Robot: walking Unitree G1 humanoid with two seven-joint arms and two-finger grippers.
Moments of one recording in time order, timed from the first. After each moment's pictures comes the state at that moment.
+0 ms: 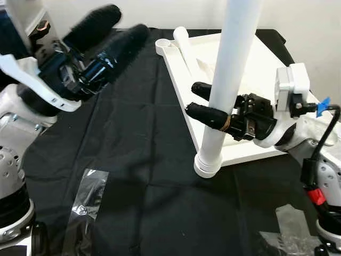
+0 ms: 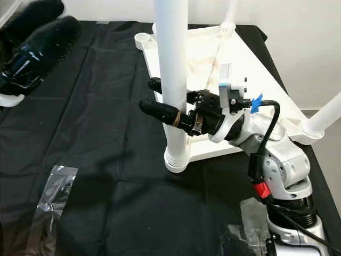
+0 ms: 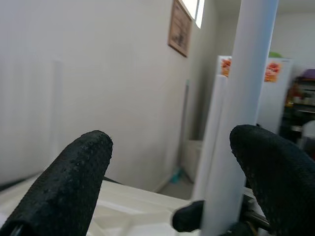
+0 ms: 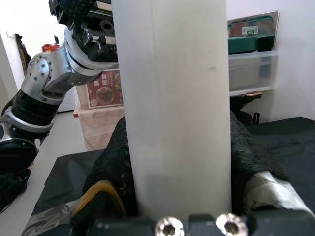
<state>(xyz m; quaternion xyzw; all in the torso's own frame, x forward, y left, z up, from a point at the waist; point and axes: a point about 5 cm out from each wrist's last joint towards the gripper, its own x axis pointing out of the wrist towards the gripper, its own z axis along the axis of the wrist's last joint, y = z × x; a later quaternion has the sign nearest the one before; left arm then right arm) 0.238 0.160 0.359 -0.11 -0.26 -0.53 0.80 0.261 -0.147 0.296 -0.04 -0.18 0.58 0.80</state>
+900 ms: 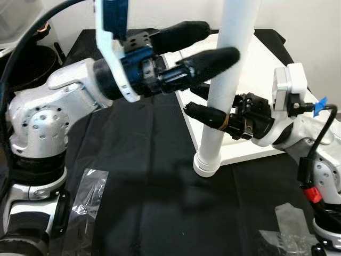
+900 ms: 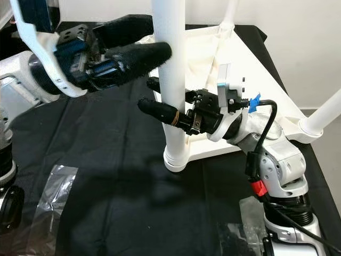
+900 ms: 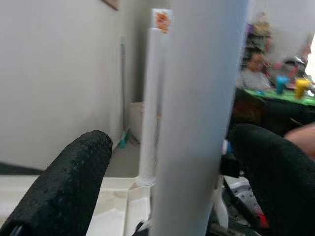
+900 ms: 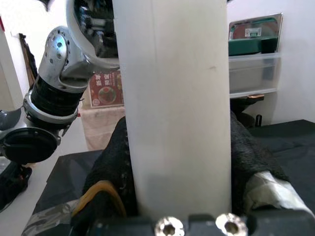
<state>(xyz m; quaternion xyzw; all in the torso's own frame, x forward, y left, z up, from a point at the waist) 0.254 0.069 0.379 -0.02 -0.20 -0.66 0.72 0.265 -0.145 0.297 -0.04 -0.19 0.58 0.79</state>
